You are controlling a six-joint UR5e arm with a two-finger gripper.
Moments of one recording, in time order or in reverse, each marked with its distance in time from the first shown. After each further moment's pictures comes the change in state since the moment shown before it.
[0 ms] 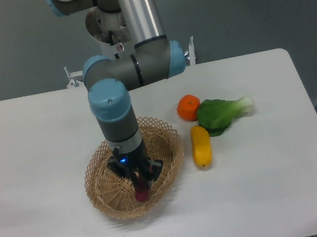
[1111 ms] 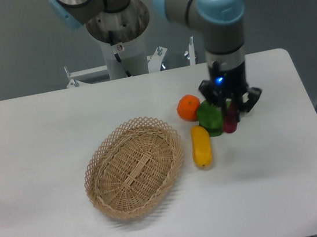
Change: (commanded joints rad) arm 0.453 0.175 0.052 -0.351 -0.100 0.712
